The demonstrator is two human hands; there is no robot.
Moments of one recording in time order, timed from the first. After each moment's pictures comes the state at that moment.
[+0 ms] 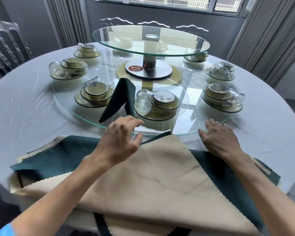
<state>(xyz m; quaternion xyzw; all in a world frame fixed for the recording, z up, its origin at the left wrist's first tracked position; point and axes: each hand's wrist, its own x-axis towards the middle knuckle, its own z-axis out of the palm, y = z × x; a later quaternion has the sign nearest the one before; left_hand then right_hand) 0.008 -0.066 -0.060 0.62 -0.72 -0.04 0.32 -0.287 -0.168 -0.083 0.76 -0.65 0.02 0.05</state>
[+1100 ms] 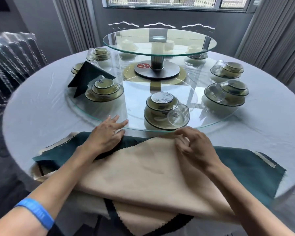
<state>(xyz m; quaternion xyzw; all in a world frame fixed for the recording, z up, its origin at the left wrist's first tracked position) 0.070 -0.075 -0.087 0.73 -0.67 -0.10 0.11 -0.224 -0.093 -0.087 0.81 -0.50 0.29 -0.14</state>
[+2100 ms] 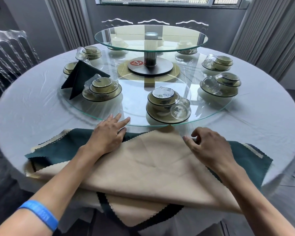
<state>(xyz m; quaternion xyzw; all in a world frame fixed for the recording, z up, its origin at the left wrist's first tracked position) 0.041 -0.074 -0.096 0.71 -0.69 -0.06 0.10 -0.269 -0.075 -0.075 0.73 -0.65 0.19 -0.09</state>
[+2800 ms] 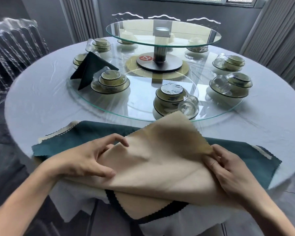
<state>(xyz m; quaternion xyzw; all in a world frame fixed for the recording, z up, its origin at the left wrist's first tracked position) 0.068 0.040 -0.047 0.55 -0.67 -0.48 0.18 -0.291 -0.008 -0.062 0.73 -0.55 0.26 -0.30</state>
